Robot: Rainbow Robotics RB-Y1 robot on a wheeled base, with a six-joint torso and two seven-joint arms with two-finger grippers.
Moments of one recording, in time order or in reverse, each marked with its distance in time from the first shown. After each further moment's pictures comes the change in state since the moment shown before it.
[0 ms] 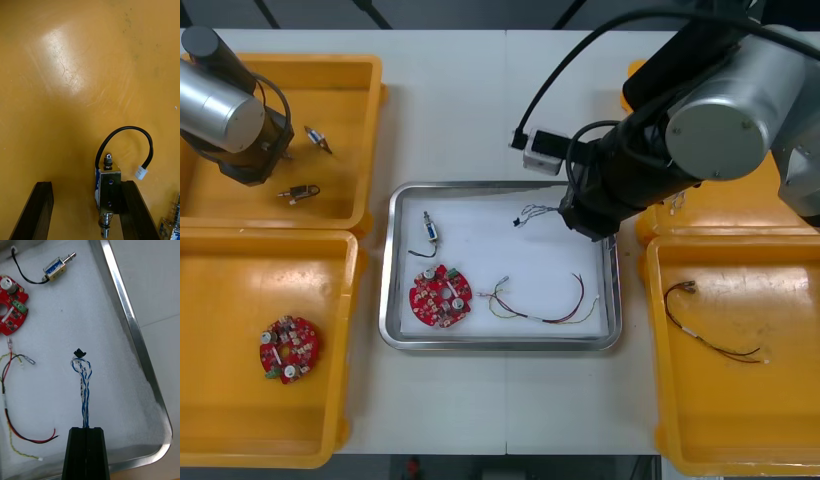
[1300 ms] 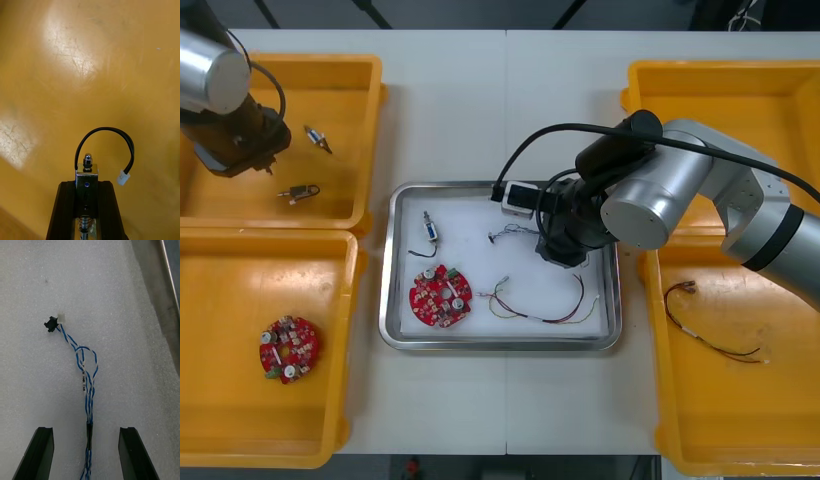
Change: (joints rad) right arm 0.000 0.045 0.257 0.186 0.170 -0.299 0.029; left arm -0.037 0.011 0.114 -0.032 0.072 0.279 -0.544
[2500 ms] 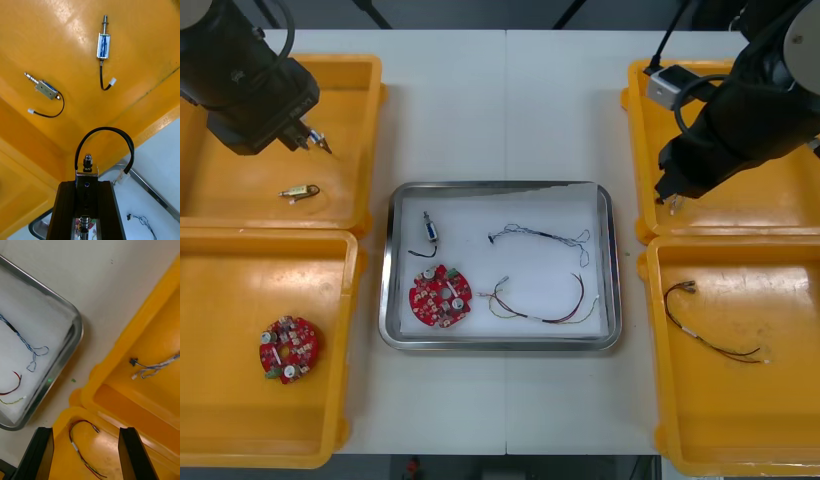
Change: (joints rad) right arm 0.000 -0.132 -0.533 -0.192 -0.136 0.713 -0.576; left arm 0.000 0.117 0.142 -0.543 0.249 0.348 0.434
